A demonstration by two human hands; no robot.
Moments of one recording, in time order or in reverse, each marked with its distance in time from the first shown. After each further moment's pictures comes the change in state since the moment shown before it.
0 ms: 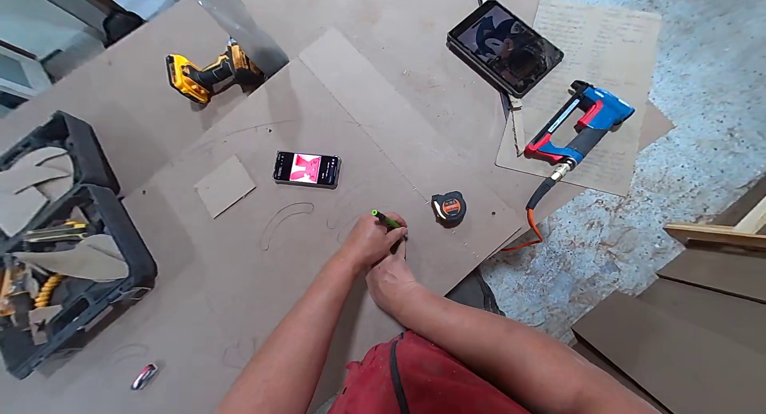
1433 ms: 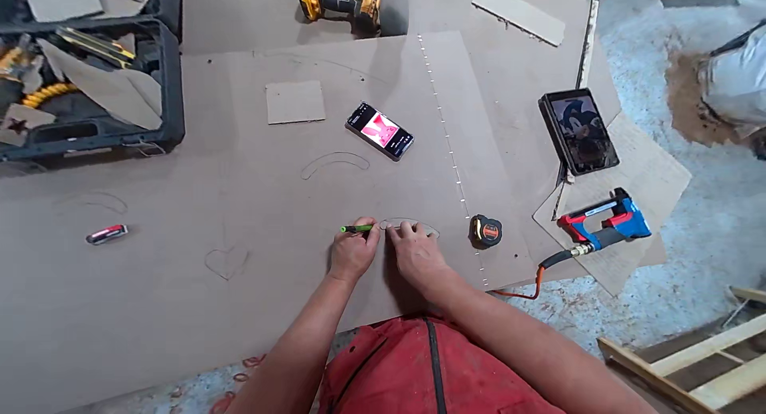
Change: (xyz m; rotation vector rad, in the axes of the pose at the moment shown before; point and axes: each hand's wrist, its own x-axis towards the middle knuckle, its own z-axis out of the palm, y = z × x) left_hand -0.099 -0.080 0.067 -0.237 0.890 -0.284; right_hand 0.015 0.004 -0.017 -0.253 -0.053 -0.097
